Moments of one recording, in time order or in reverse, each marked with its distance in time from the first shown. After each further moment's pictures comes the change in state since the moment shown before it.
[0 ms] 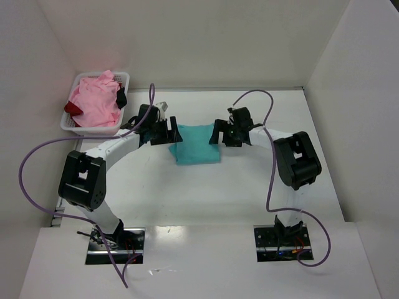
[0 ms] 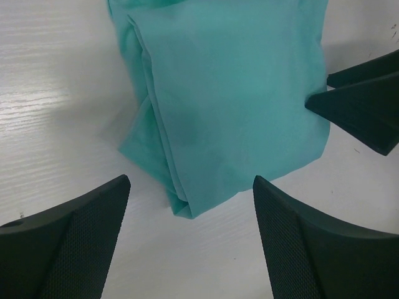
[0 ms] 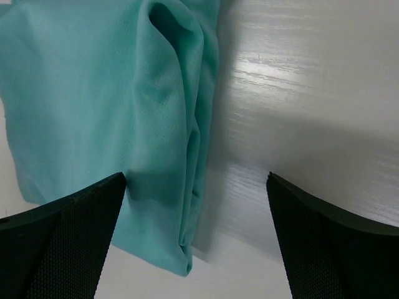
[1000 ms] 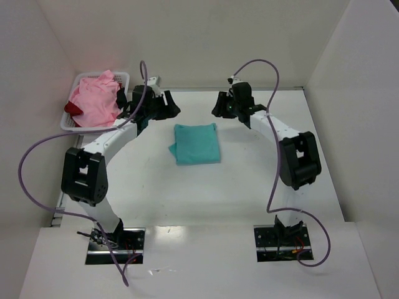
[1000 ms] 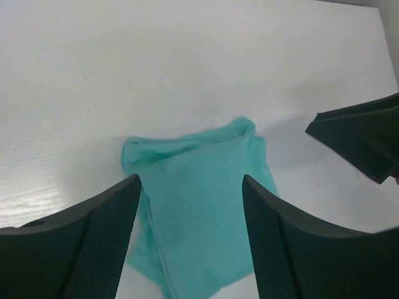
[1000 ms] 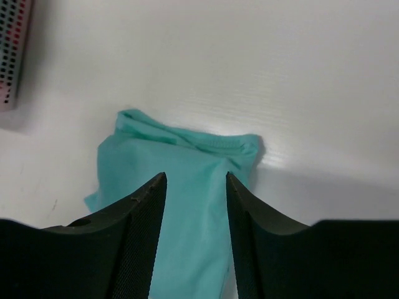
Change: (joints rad) left arm 0.044 0.104 0.221 0.194 -0.058 0.004; right arm 0.002 0.081 0.360 -0.028 0.091 -0.058
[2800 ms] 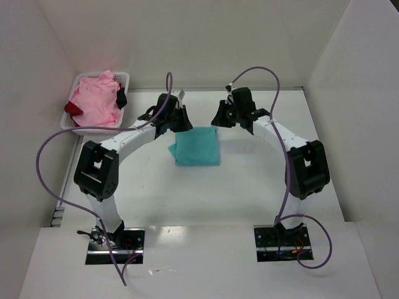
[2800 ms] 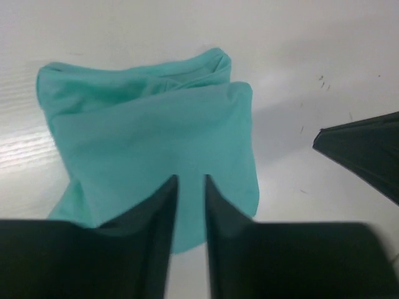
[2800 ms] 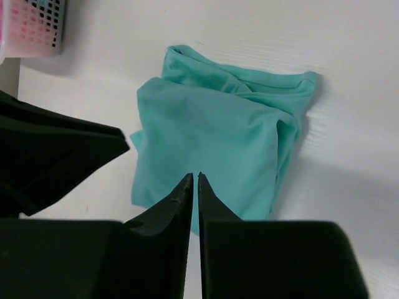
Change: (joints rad) left arm -0.172 0.009 0.031 -0.197 -0.035 -0.085; right arm 0.039 -0.237 -0.152 -0.140 -0.088 0.080
